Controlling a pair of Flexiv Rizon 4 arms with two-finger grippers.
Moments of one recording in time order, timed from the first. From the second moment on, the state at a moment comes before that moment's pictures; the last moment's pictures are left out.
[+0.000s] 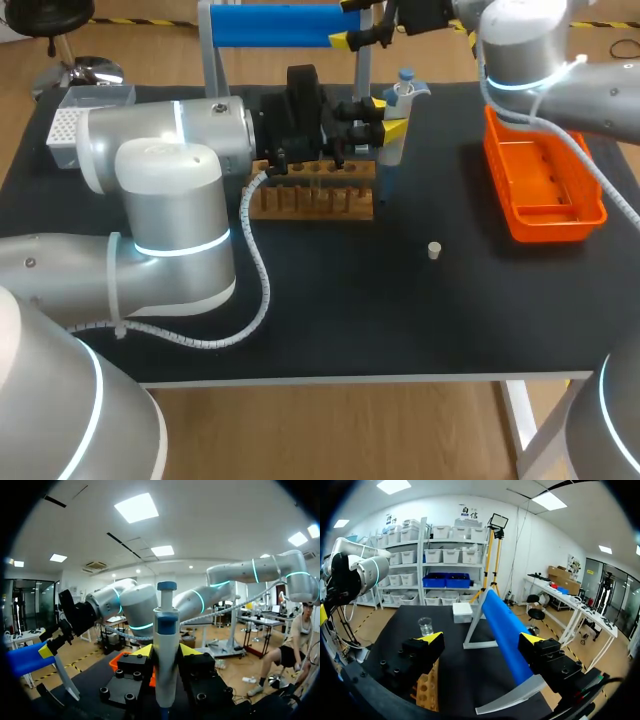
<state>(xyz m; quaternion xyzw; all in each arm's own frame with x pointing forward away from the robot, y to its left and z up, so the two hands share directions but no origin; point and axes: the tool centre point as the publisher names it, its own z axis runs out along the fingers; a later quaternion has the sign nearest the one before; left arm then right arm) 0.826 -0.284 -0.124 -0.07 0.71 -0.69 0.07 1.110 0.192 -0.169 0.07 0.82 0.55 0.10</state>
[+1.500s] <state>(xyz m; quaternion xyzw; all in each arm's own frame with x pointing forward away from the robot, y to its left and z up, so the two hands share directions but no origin) 0.887 -0.138 -0.135 -0.23 0.75 -0.58 0.22 1.110 0.193 -0.169 0.07 0.82 0.55 0.10</state>
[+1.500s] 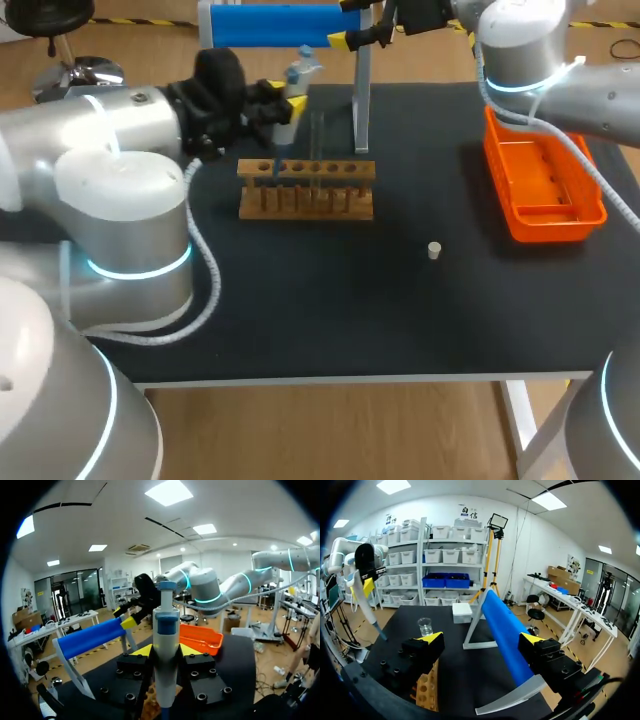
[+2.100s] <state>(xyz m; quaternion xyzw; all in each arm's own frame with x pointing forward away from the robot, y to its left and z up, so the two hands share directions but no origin) 0.954 -0.050 -0.129 -0.31 0.76 -0.52 0.24 1.111 0.193 -0.169 0.07 0.82 0.55 0.10</state>
